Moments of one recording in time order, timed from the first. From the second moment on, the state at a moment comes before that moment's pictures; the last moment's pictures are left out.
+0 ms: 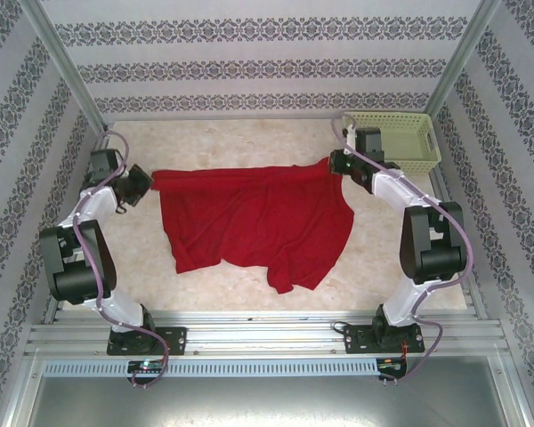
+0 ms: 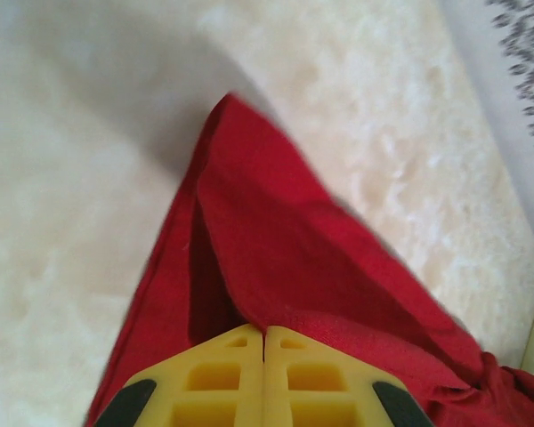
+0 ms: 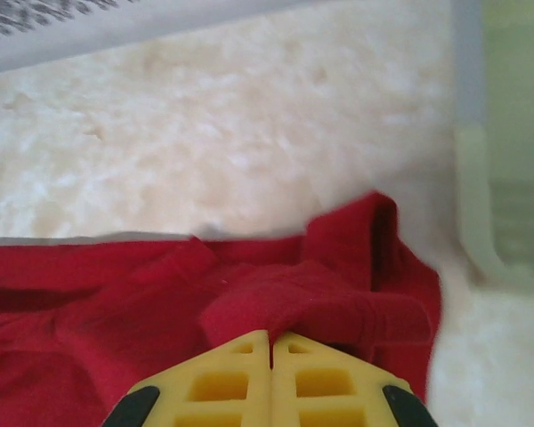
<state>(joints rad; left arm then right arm) 0.29 1.61 1.02 -0.30 0.39 -0.69 0.09 1.75 1.17 -0.13 -0.23 0.28</state>
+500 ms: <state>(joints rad) 0.29 1.52 0.91 -0.30 0.43 -0.72 0.05 1.62 1.04 -0.10 -0.24 0.42</state>
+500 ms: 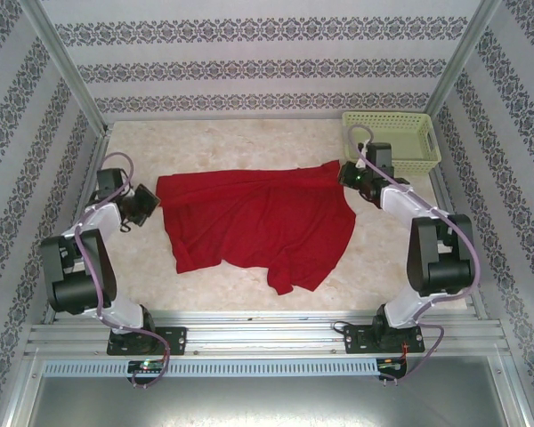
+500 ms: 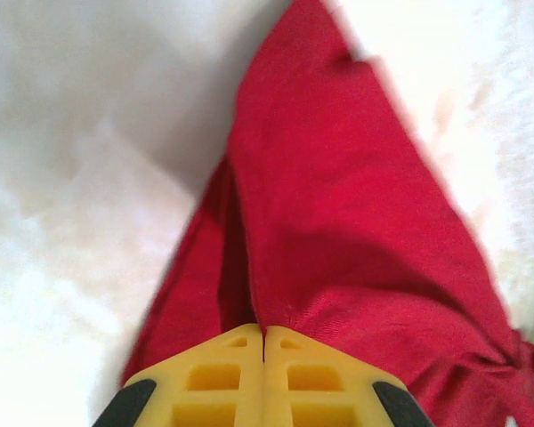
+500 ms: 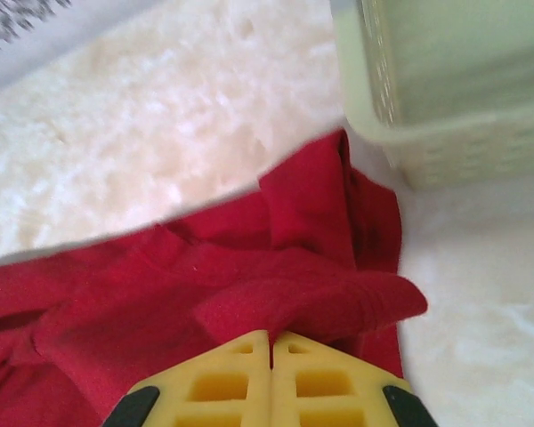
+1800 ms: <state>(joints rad) 0.31 0.92 0.43 -0.43 0.24 -0.79 -0.04 1.06 0.54 -0.33 -0.28 0.70</state>
